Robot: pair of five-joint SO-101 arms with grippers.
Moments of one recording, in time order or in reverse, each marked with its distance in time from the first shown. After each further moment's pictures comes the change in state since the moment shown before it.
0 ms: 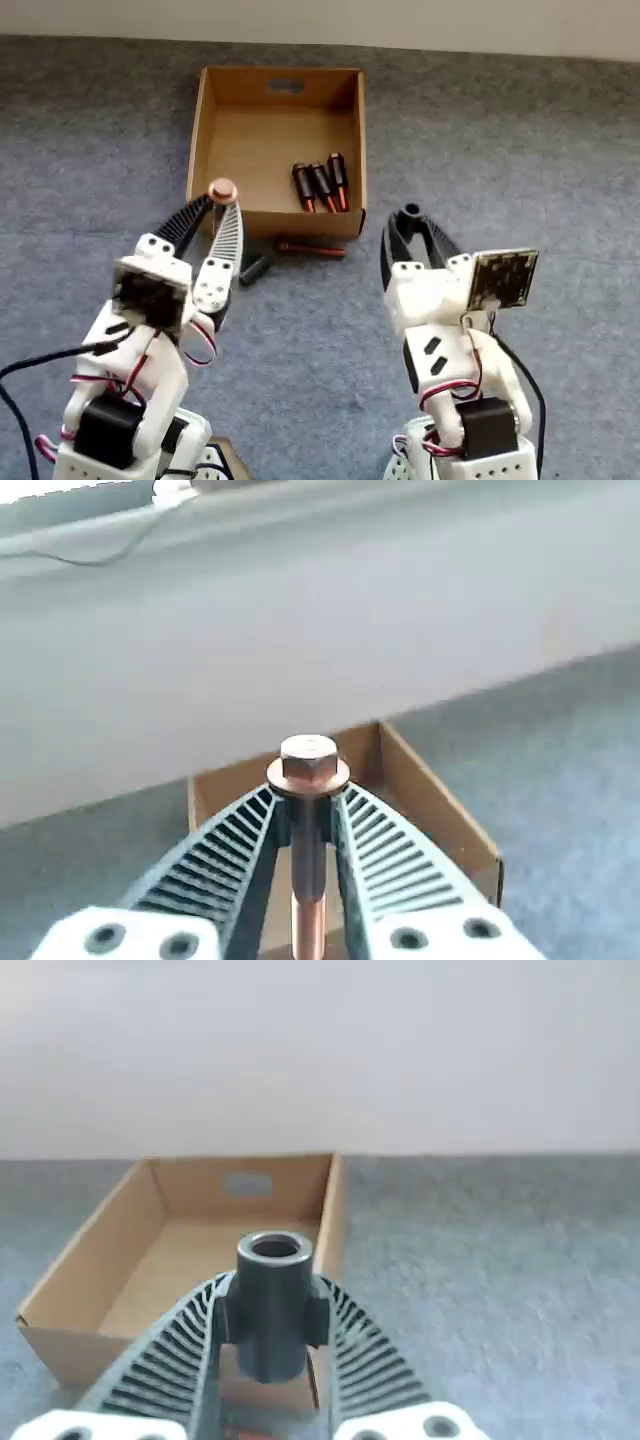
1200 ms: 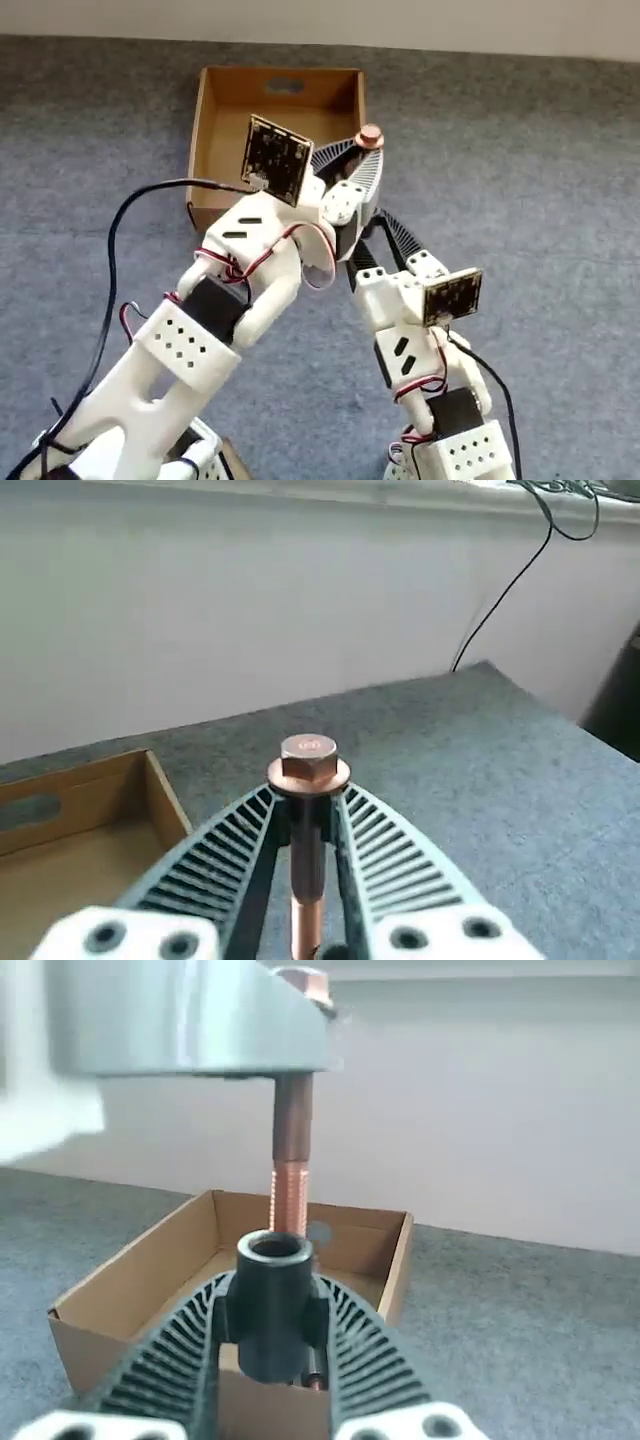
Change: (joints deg) left arm 19.4 51.0 -25.1 -20.3 13.7; right arm -6.2 0.4 18.5 -25.1 4.0
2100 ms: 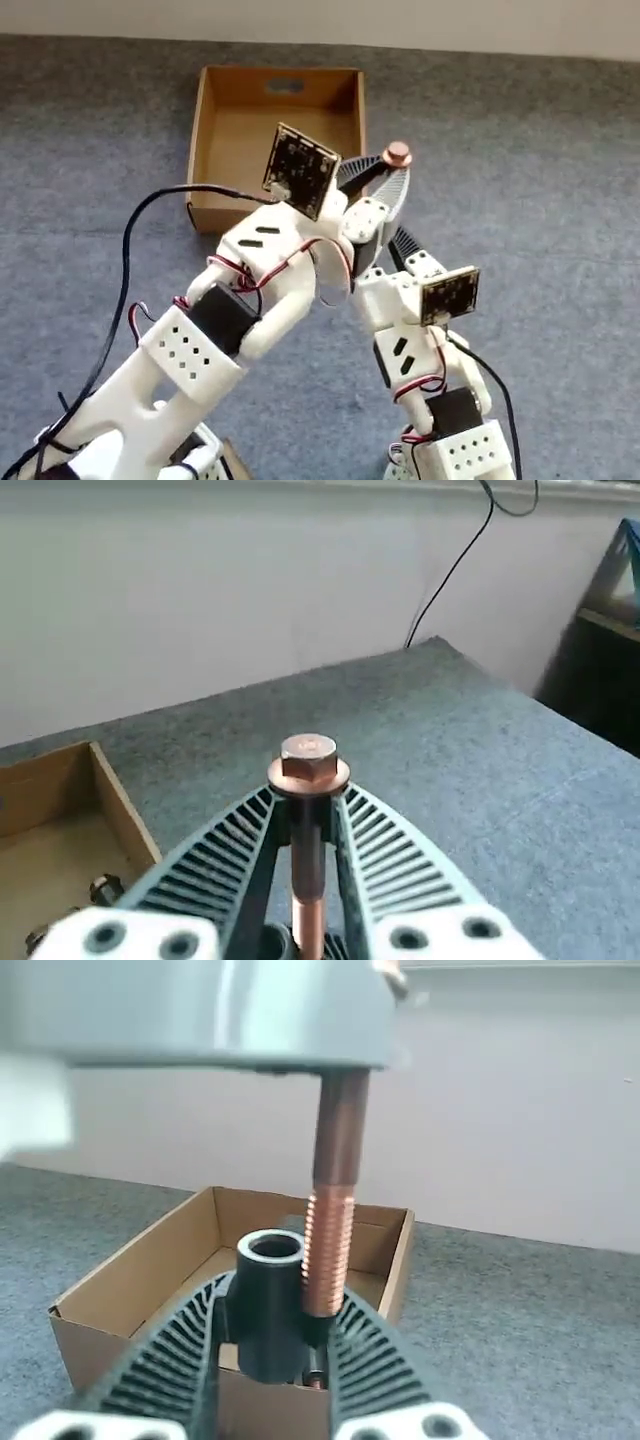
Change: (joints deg) left arm 4.9 -0.1 -2.7 5.4 0.2; right arm -0.1 0.1 0.0 0.0 0.0
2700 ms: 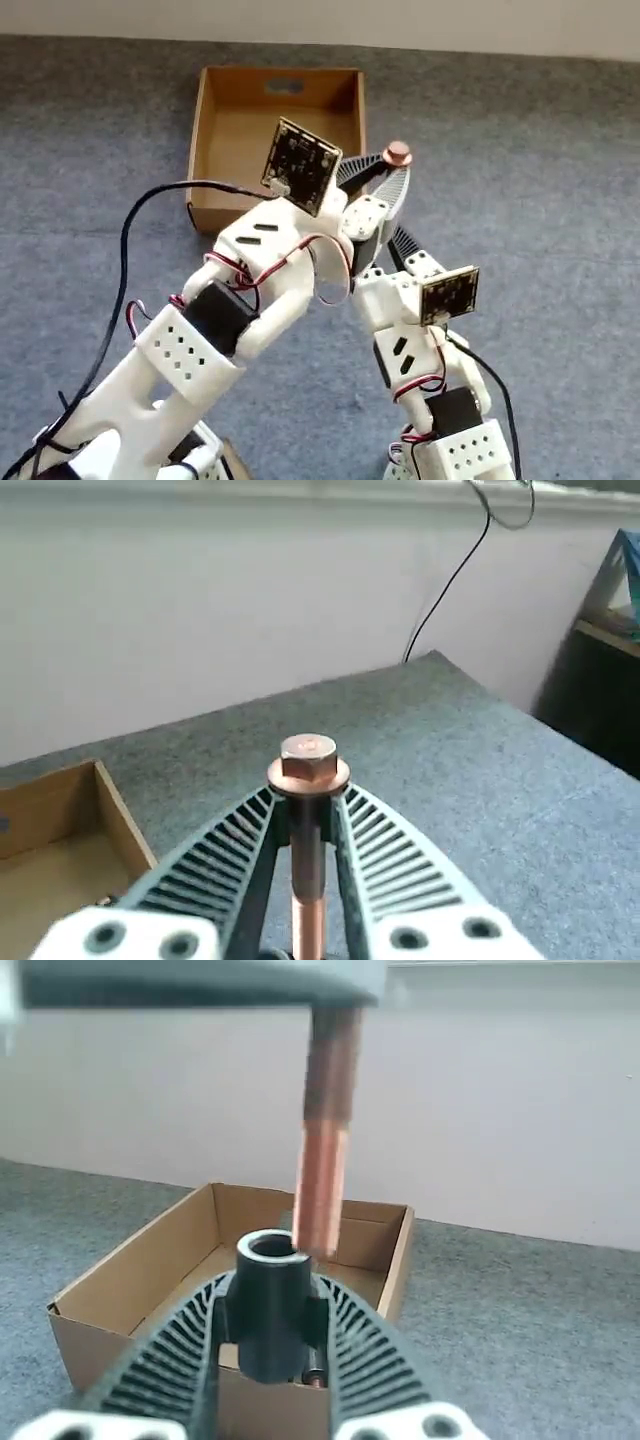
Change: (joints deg) left arm -0.3 0.0 -4.6 1.9 0.2; right arm 0.0 0.0 0.0 0.0 0.0
